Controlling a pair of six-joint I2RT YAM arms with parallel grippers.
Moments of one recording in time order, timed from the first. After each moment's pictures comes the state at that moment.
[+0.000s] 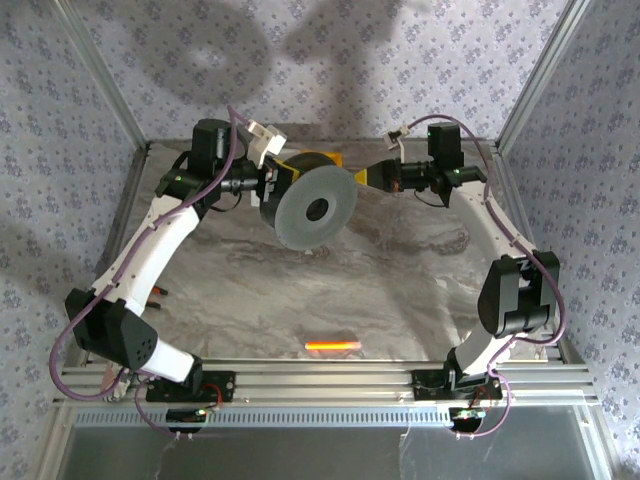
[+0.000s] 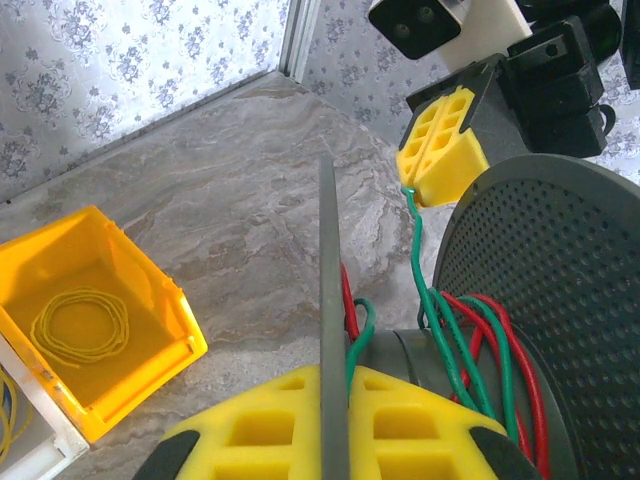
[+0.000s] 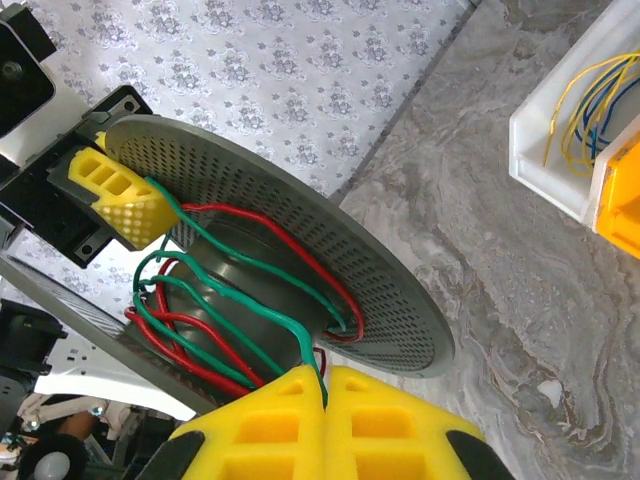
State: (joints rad) left arm -0.39 1.47 1.51 -0.55 0.68 0.03; right arm 0.17 1.64 1.43 -0.39 -1.19 0.31
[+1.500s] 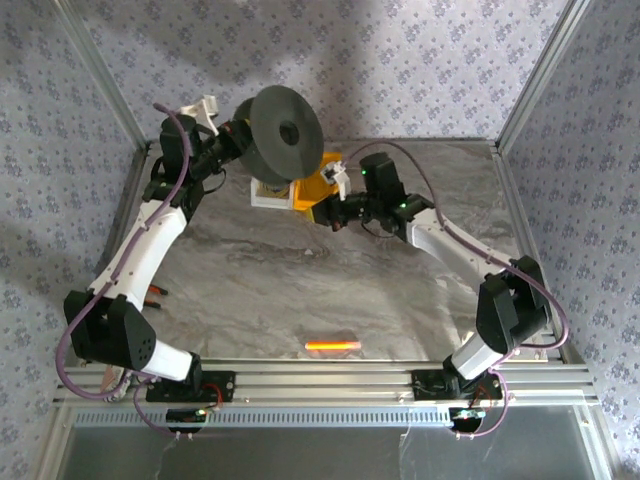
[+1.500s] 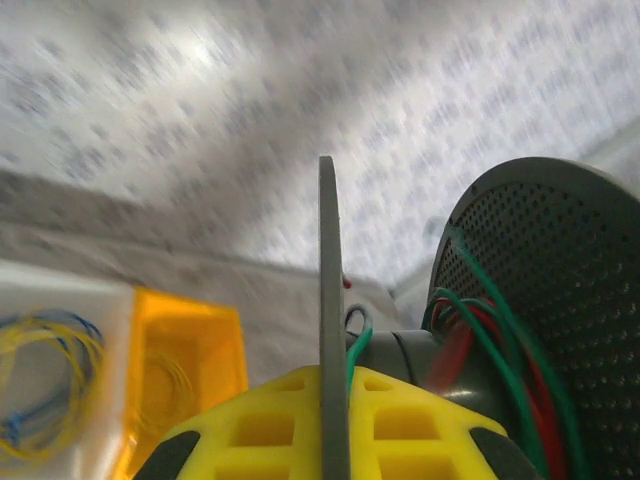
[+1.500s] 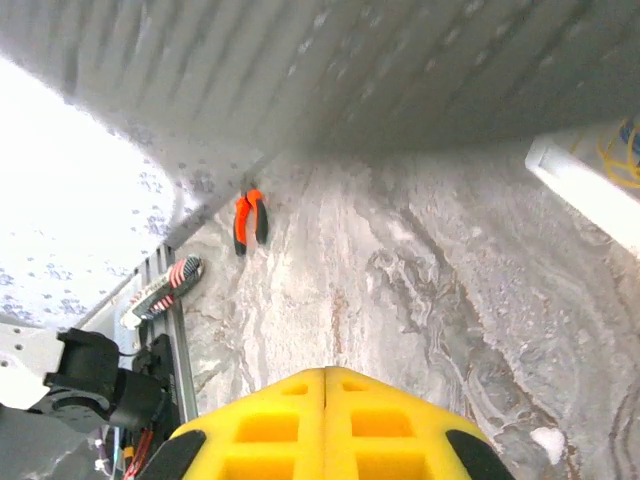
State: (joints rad) left arm -0.25 1.45 1.37 -0.04 0.24 -0.74; right arm 0.57 1.58 1.25 -0.19 -0.71 0.22
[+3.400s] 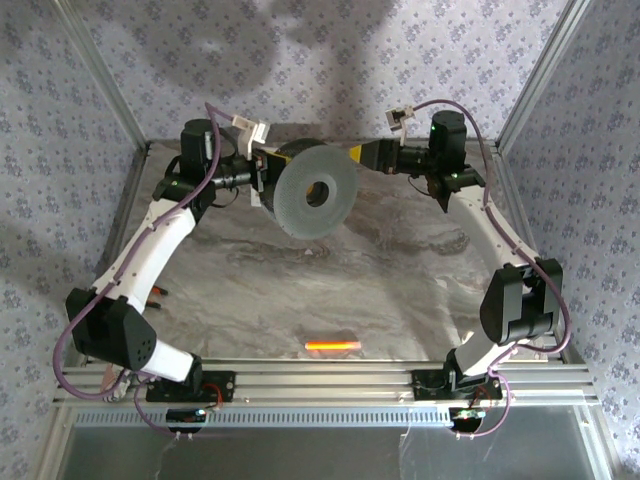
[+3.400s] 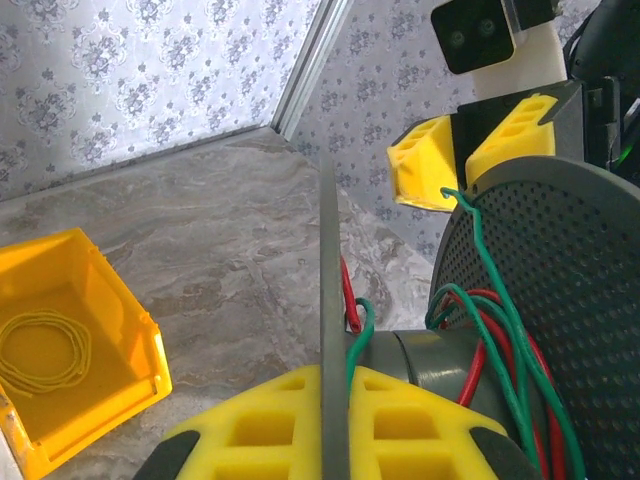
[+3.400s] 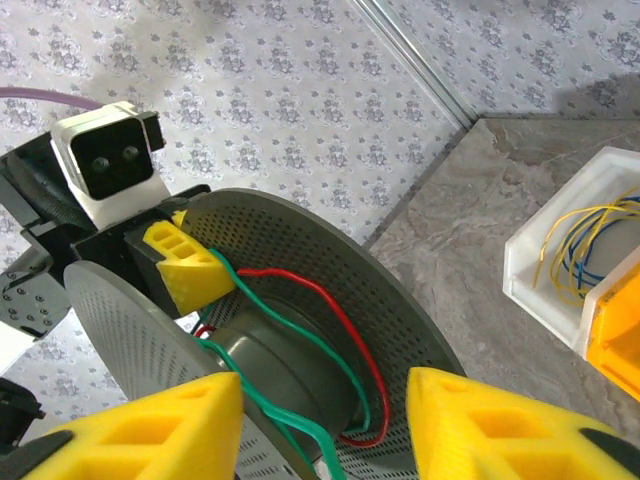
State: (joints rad) left arm -0.33 1.46 1.41 -0.30 0.76 -0.23; right arm 0.21 1.60 1.40 0.01 -1.07 0.59
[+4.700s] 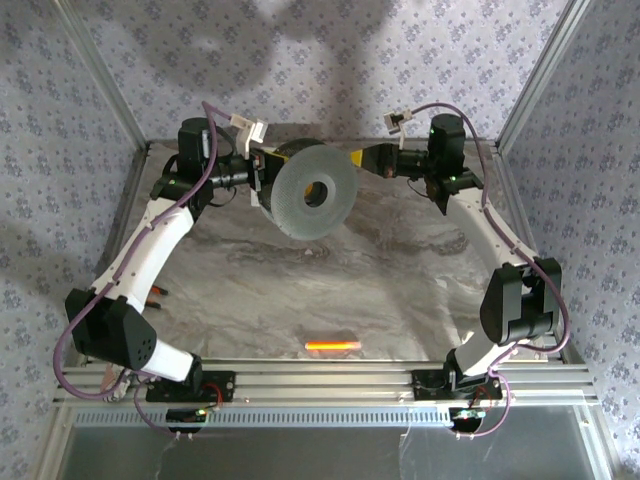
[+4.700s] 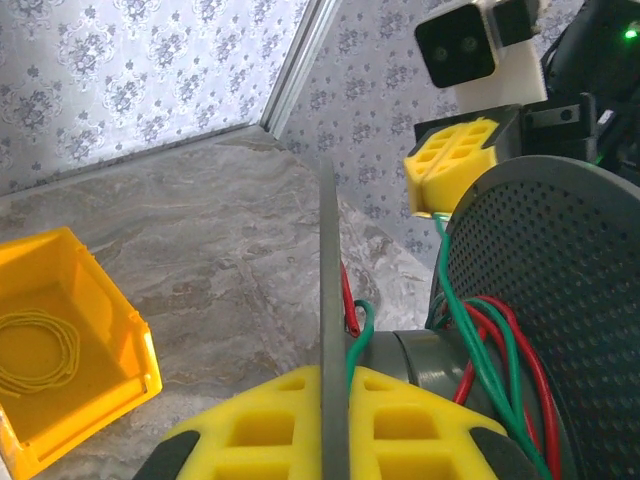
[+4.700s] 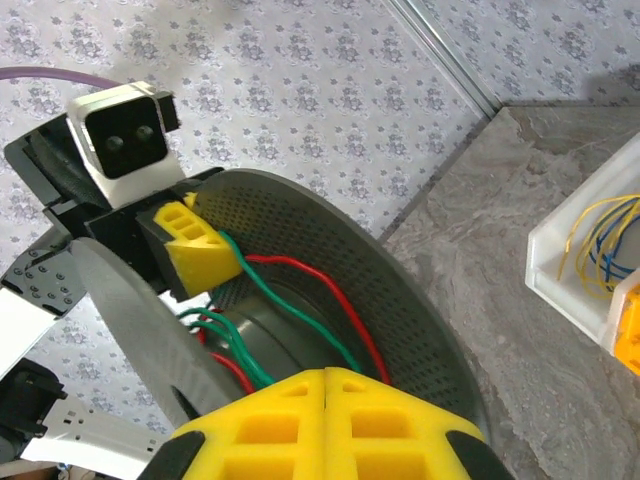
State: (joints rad) left arm -0.31 1.46 1.42 -0.31 0.81 -0.23; right arm 0.20 1.59 1.36 0.05 -1.11 0.61
